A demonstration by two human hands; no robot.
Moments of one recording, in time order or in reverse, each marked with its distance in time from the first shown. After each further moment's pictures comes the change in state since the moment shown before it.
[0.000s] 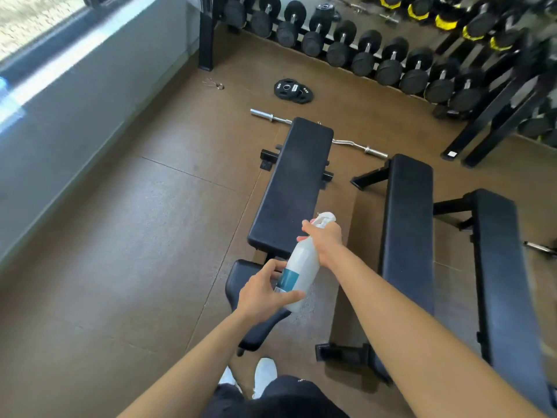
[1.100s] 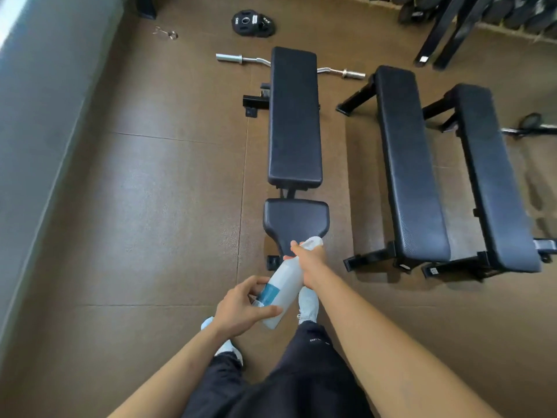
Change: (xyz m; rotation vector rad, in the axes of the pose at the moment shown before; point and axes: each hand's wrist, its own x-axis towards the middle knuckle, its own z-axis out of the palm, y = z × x) left_hand -0.165 -0.220 -0.160 0.185 -0.349 -0.045; right_hand -0.205 0.188 0.180 0.386 0.152 0.369
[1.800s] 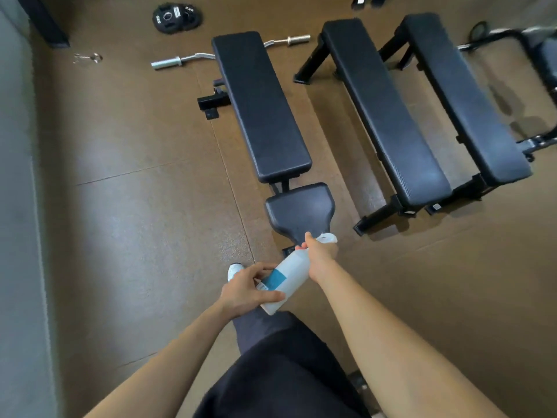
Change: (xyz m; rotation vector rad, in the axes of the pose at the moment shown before) left_hand 0.075 0.000 -0.127 0.267 -0.351 0.066; right_hand -0.002 0.002 0.064 0.316 0.267 0.197
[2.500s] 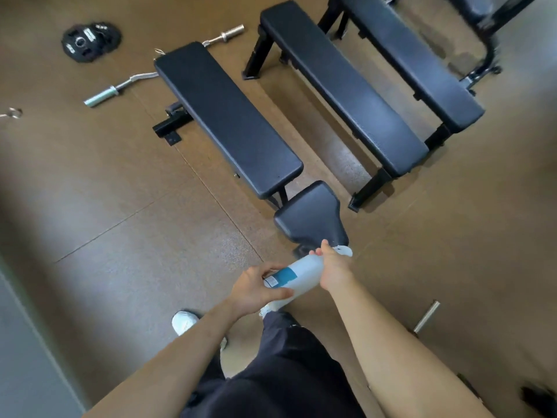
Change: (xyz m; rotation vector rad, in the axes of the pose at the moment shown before) left_hand 0.064 -0.001 -0.179 0.149 -0.284 0.147; right_hand -0.043 -0.017 0.114 0.390 0.204 0.229
